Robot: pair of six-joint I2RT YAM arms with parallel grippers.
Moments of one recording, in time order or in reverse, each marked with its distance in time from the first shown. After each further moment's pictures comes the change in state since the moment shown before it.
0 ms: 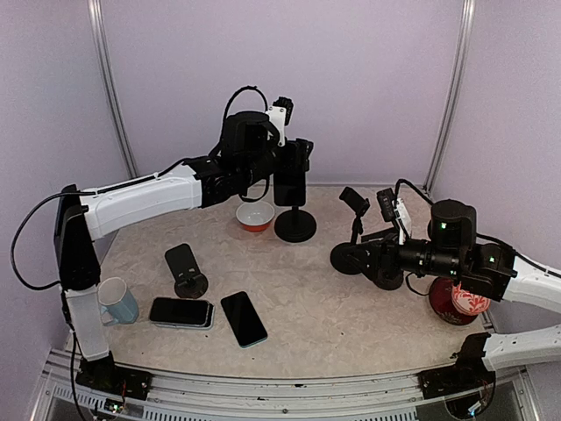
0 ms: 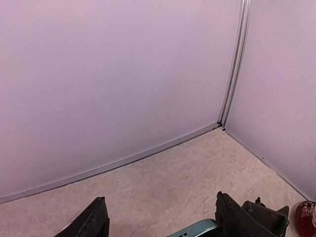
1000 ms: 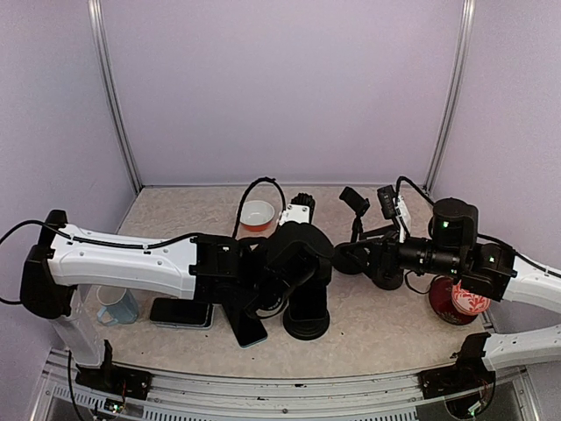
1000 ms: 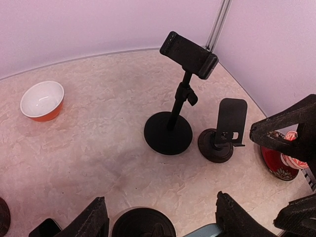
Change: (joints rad) left arm -0.498 -0.130 -0.265 -0.375 -0.465 -0.575; right arm 0.000 0.000 0.000 0.040 -0.027 0.000
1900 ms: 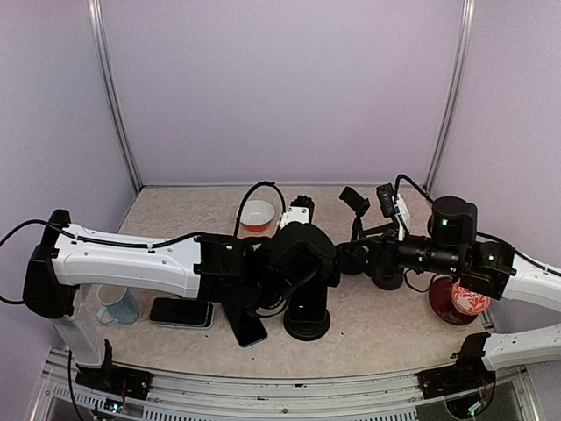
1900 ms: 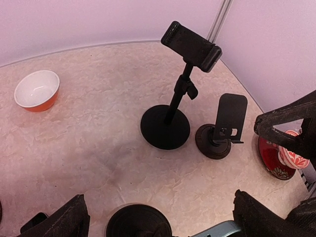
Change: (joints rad) left arm 0.011 0.014 0.002 -0.016 0.043 -0.049; right arm 0.002 0.012 0.013 0.000 0.003 -0.009
